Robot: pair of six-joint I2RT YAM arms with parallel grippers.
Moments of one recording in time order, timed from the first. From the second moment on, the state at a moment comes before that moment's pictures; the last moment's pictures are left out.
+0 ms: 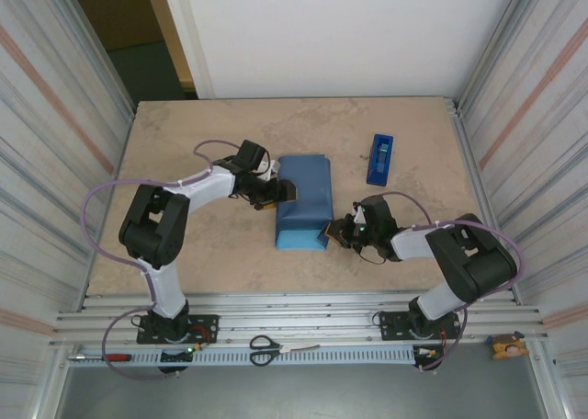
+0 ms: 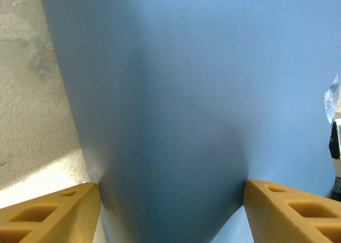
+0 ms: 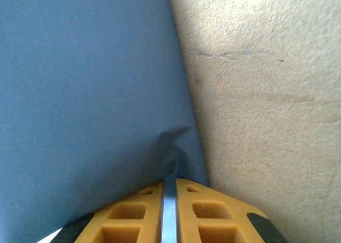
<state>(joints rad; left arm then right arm) -0.48 1.86 1.21 -0.44 0.51 -0.53 0.47 1.54 0.39 0.41 -0.49 1.12</state>
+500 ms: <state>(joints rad) -0.48 1.87 1.18 -0.34 0.53 -0.62 0.42 1.54 0.37 0.46 -0.46 1.20</state>
